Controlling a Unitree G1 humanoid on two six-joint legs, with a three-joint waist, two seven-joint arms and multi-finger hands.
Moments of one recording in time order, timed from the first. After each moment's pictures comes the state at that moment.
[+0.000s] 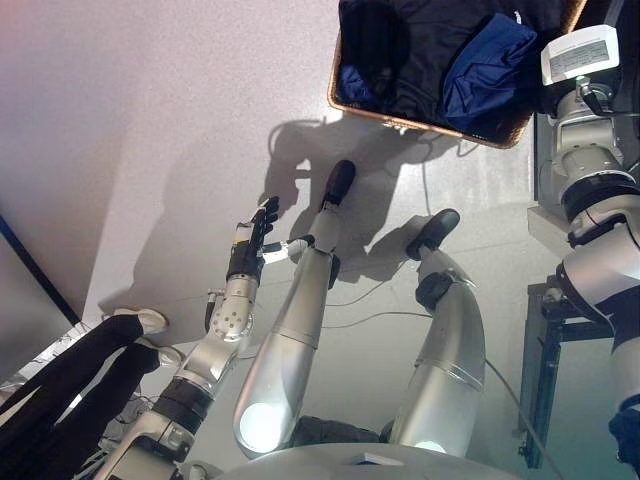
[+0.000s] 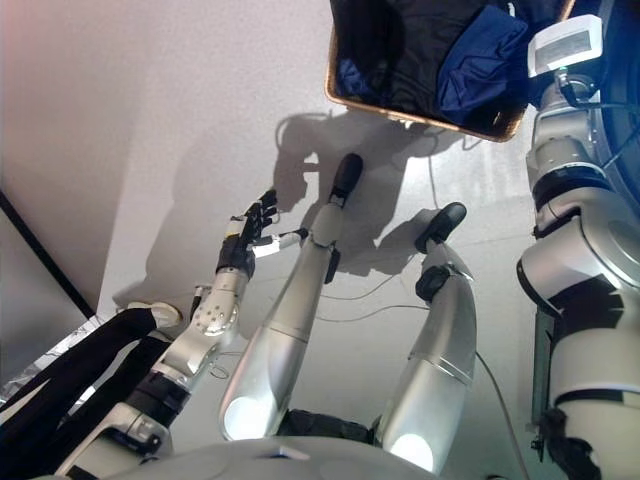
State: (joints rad) left arm -0.16 0.33 -0.39 0.21 -0.19 -0.07 0.37; right arm -1.34 -0.73 0.91 1.34 -0.88 0.24 -0.23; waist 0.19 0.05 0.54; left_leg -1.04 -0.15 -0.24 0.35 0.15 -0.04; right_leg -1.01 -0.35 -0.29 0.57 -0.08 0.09
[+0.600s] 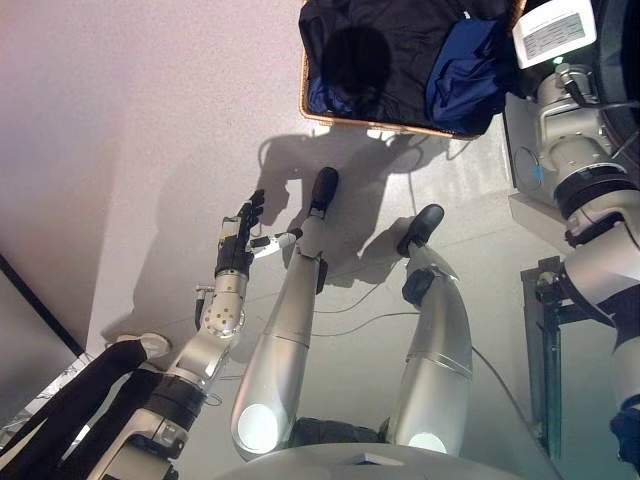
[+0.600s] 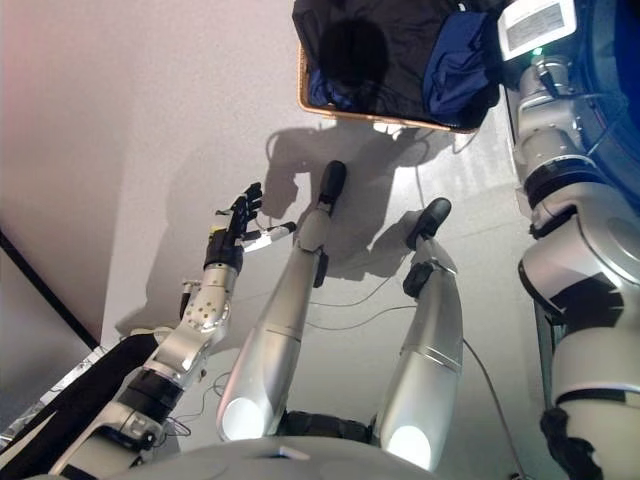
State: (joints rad) left arm -0.17 0.35 -0.36 0.20 -0.16 -0.07 0.40; right arm -1.36 -0.78 0.99 1.22 -0.90 0.24 -0.34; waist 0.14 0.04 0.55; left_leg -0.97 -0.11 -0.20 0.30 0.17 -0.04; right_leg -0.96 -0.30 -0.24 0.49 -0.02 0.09
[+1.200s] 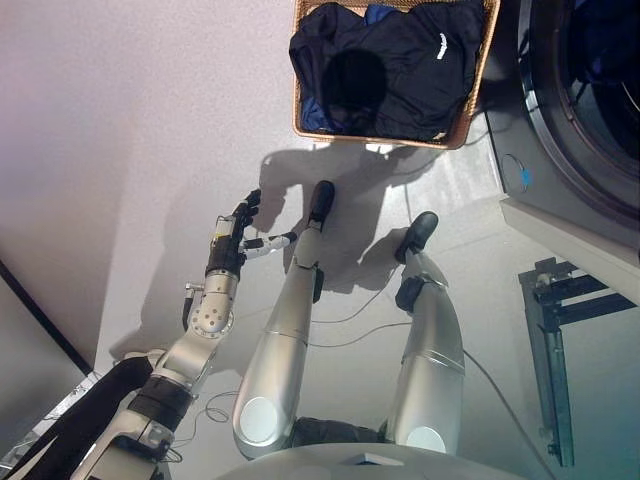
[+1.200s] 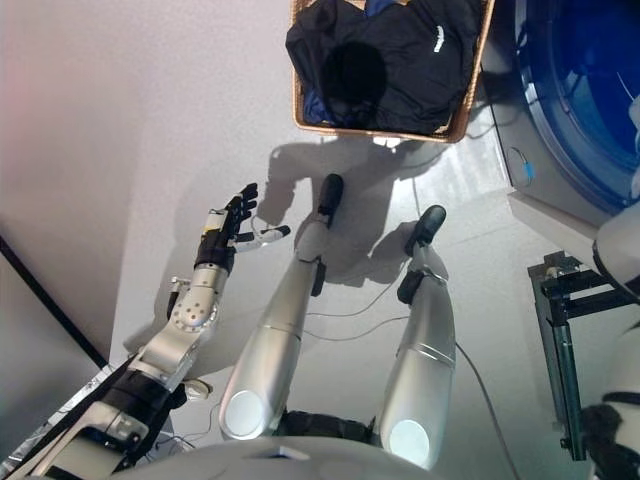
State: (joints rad) left arm -0.16 0.43 -0.36 0.20 -0.16 -0.09 0.35; right arm -1.58 -0.97 1.25 1.40 -1.06 0.28 -0.29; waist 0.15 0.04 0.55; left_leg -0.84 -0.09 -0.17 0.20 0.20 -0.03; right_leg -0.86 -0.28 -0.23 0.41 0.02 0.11
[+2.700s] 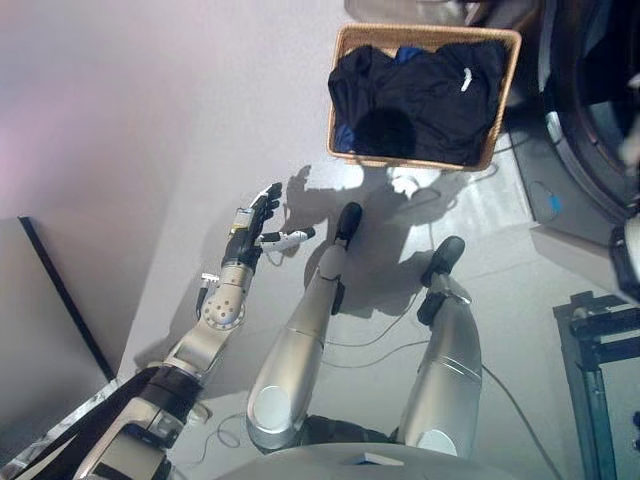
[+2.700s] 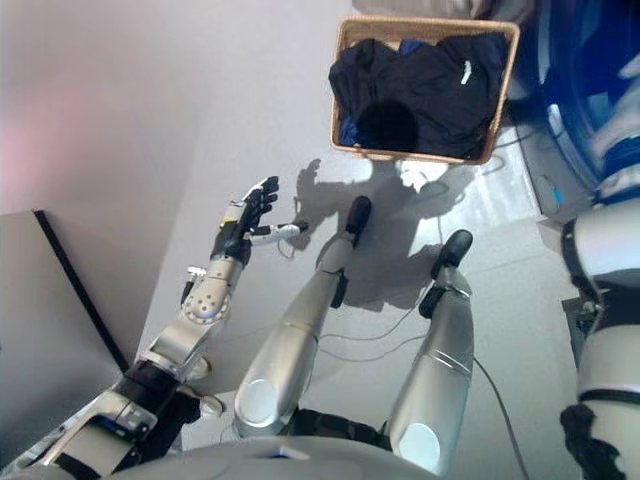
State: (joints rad) left arm -0.22 0.39 -0.42 0.21 -0.19 -0.08 0.32; right arm -1.39 -0.79 0.53 1.43 -0.41 0.27 -0.35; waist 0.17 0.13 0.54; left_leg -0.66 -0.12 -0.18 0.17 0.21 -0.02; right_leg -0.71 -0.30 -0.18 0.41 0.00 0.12
